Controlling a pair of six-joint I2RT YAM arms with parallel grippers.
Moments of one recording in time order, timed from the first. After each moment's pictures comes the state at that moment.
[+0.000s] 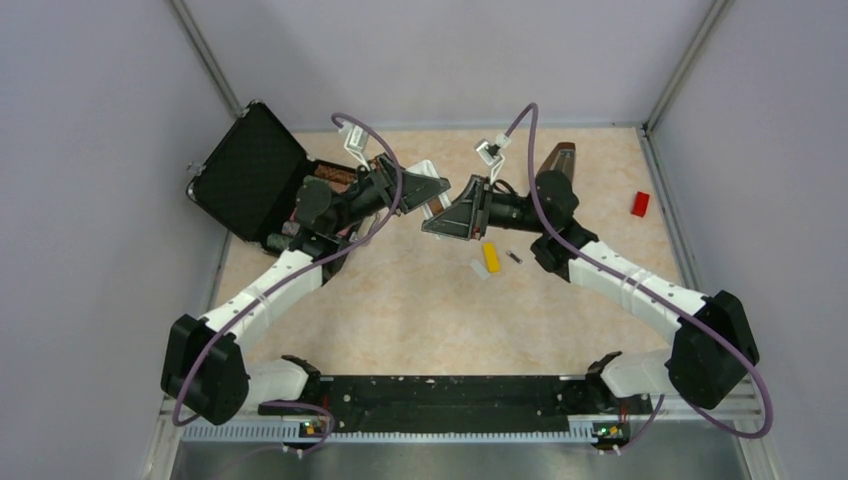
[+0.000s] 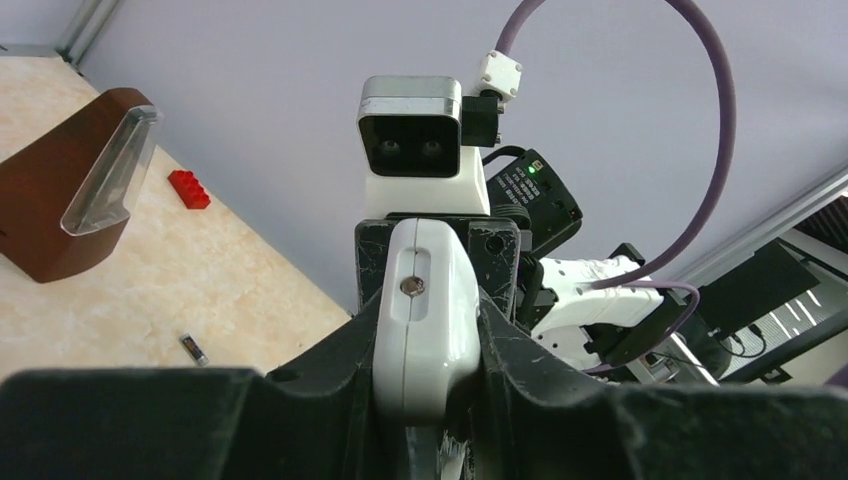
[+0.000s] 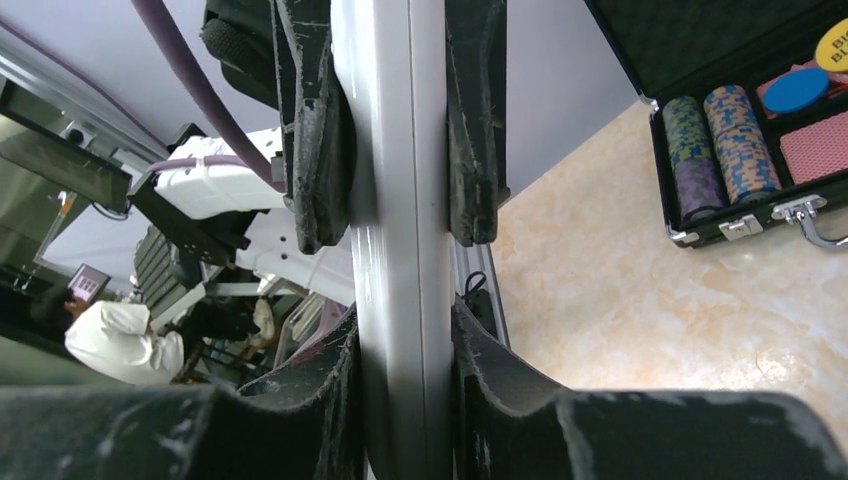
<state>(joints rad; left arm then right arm) -0.48 1.26 0.89 0.80 0.68 -1.13 0.65 1.32 0.95 0.53 -0.80 0.90</state>
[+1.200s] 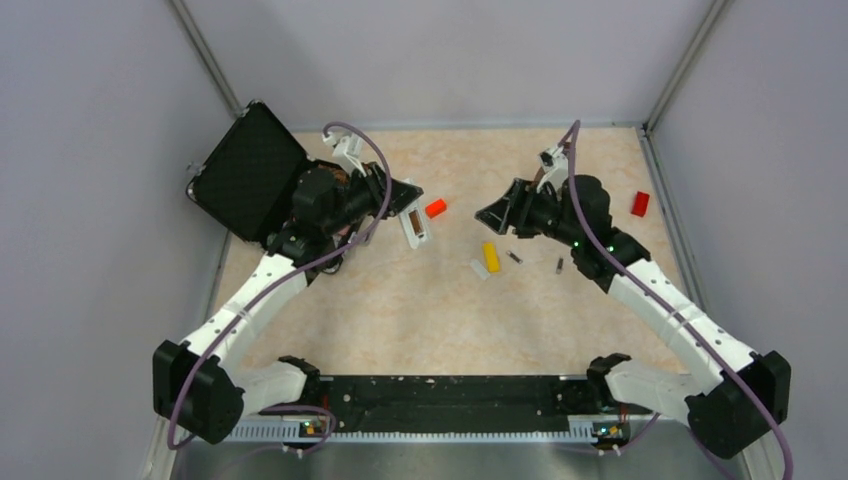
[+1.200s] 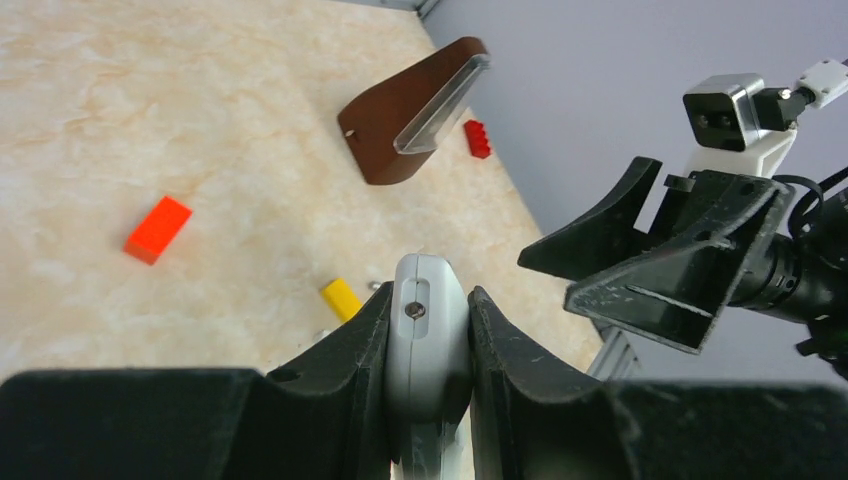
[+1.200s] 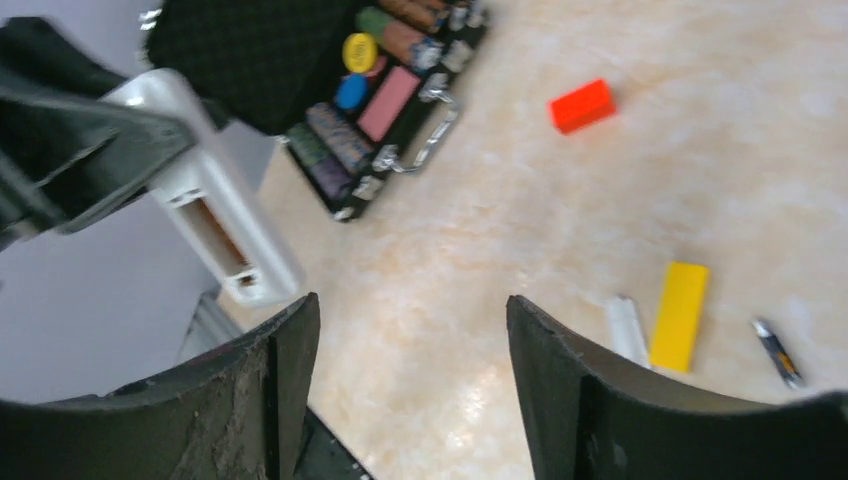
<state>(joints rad) -0.42 1.17 0.94 0.15 0.41 -0.69 0.49 1.08 0.92 -0.11 -0.33 0.65</state>
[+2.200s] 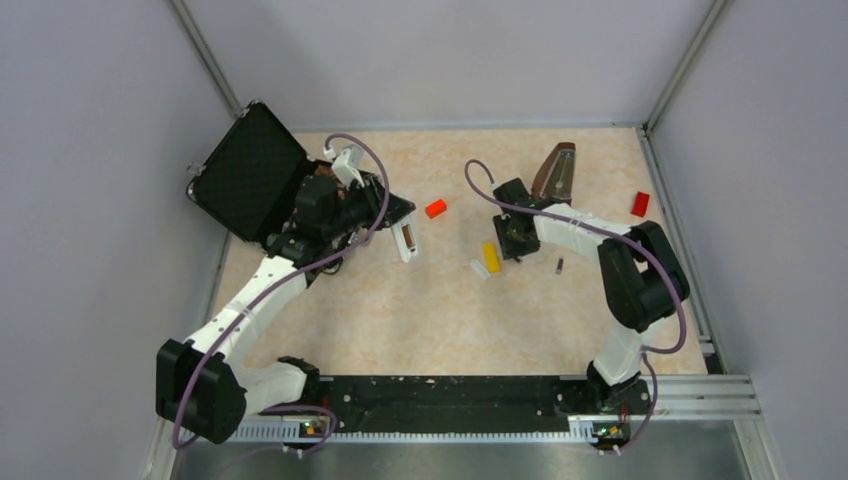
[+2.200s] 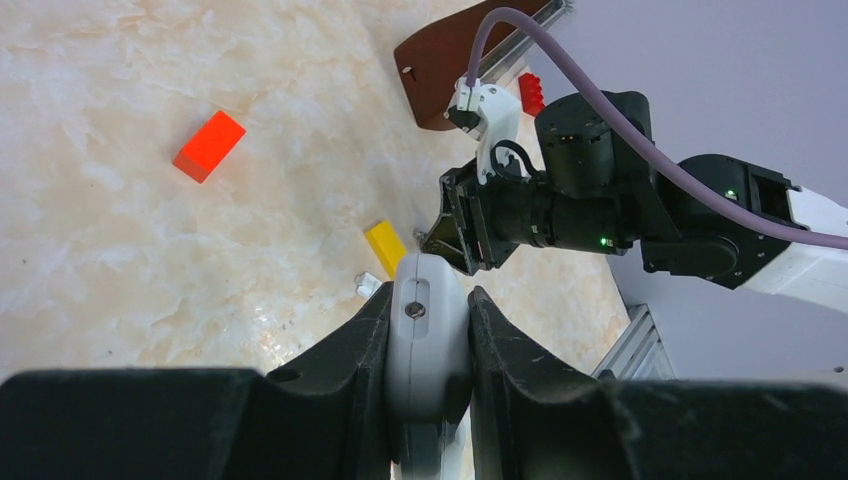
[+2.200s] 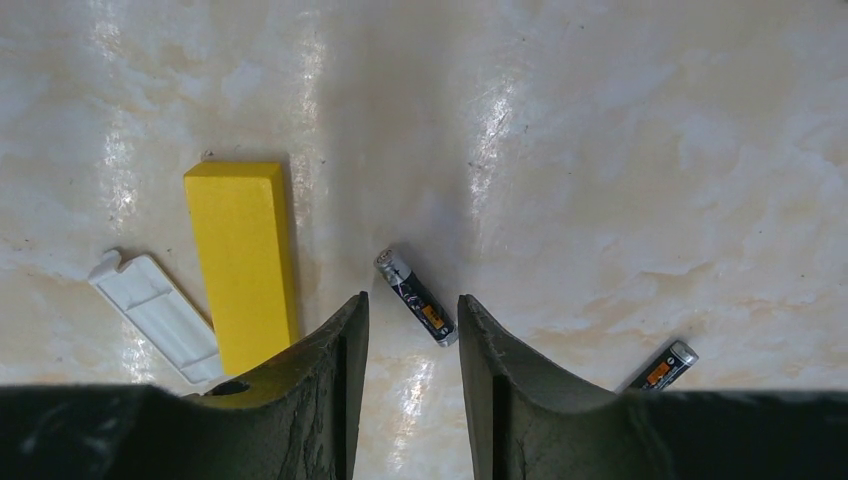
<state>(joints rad) -0.37 1.16 0.89 0.03 0.41 -0.65 0.49 1.77 1.13 -0.54 0.16 0.20</state>
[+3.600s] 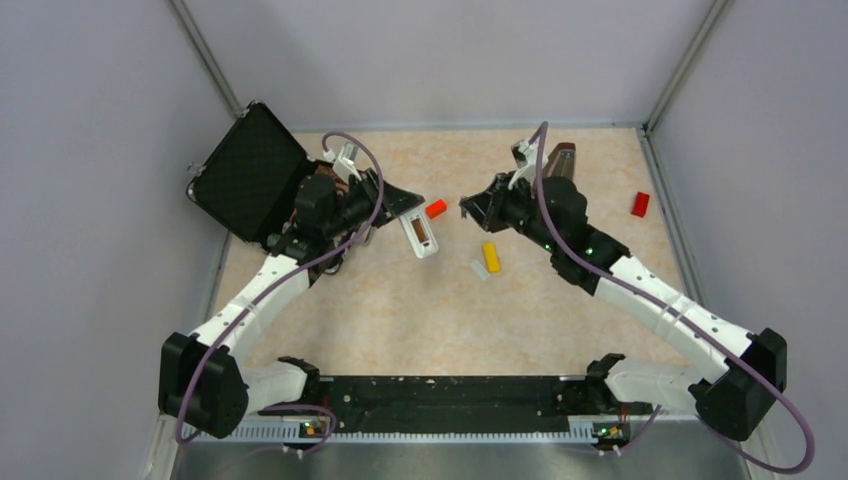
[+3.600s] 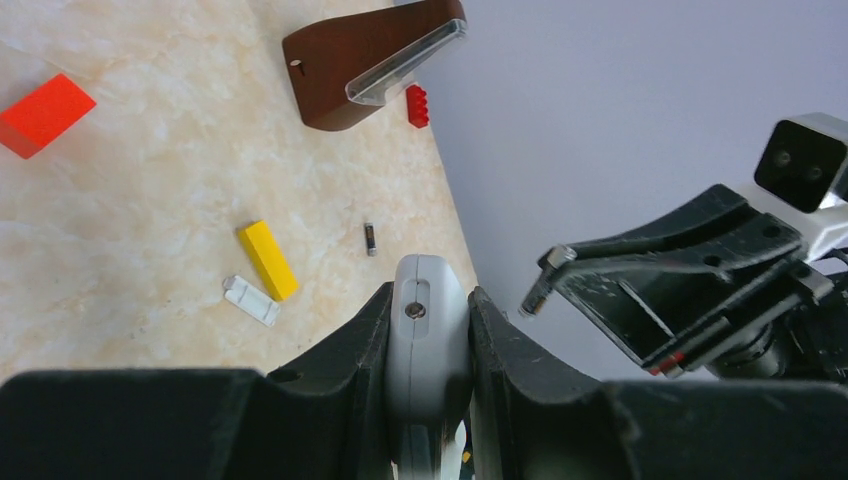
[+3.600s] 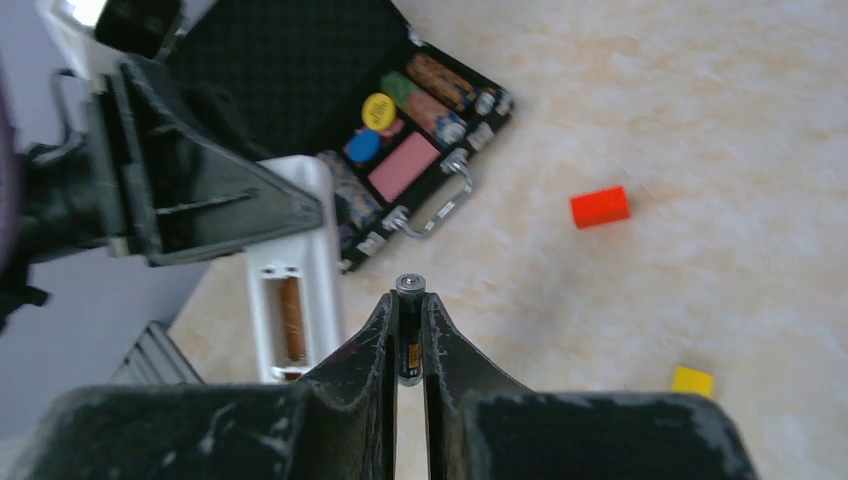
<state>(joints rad) -0.37 1.19 0.87 0.18 0.51 -0.96 0.68 1.13 1.00 -0.08 -0.02 0.47</state>
